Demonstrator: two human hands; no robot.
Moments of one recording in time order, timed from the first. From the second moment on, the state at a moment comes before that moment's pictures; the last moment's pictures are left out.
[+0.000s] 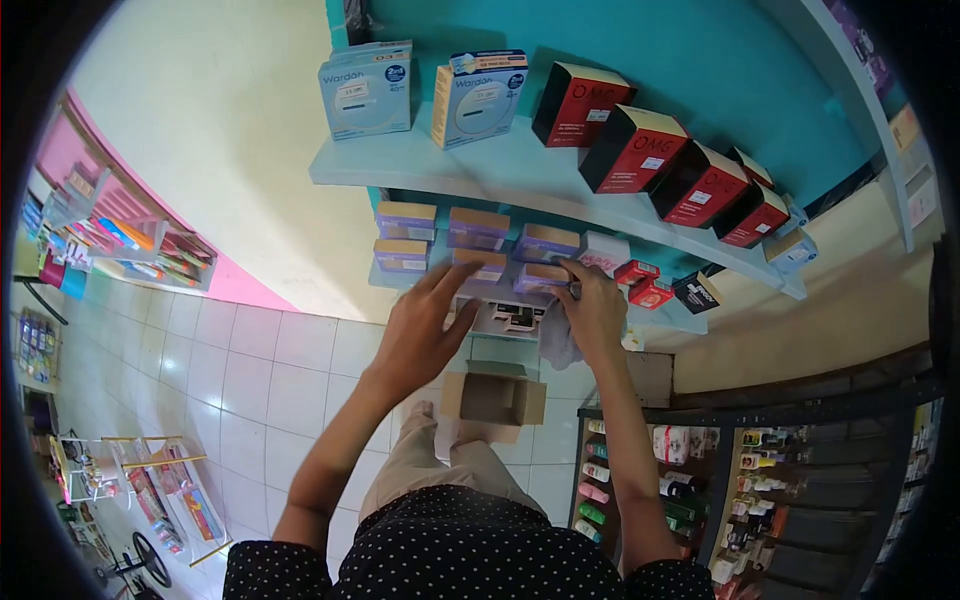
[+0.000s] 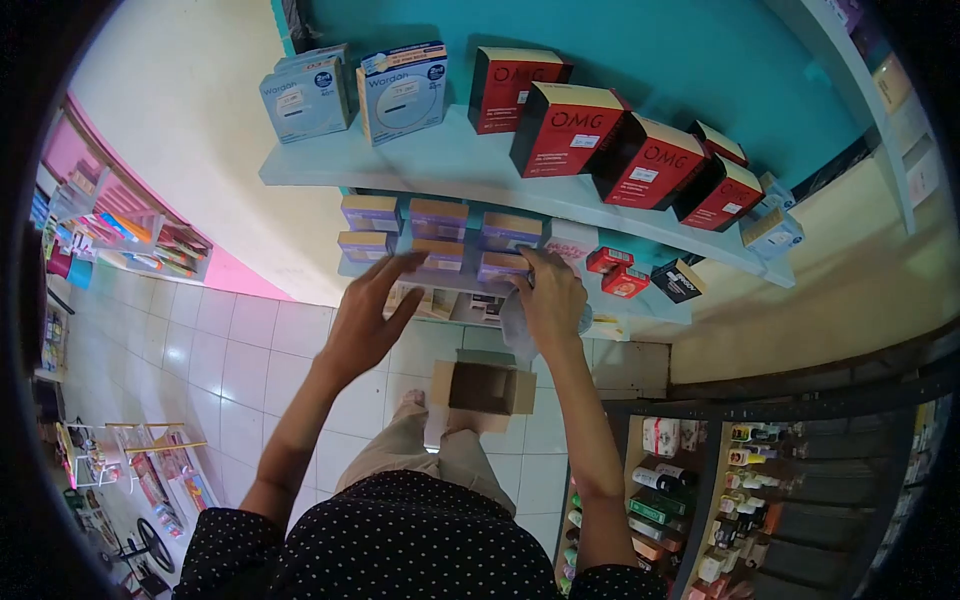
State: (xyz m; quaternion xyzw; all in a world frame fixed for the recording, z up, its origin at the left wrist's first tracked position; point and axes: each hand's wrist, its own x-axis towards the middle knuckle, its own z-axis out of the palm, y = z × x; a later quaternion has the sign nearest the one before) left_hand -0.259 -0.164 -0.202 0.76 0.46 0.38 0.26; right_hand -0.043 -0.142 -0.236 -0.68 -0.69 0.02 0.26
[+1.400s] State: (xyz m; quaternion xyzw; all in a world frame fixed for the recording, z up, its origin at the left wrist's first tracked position) left_hand -0.166 -0.247 -0.237 0.18 0.19 0.45 0.85; right_hand 0.103 -0.367 -0.159 -0.80 -0.51 0.25 0.19
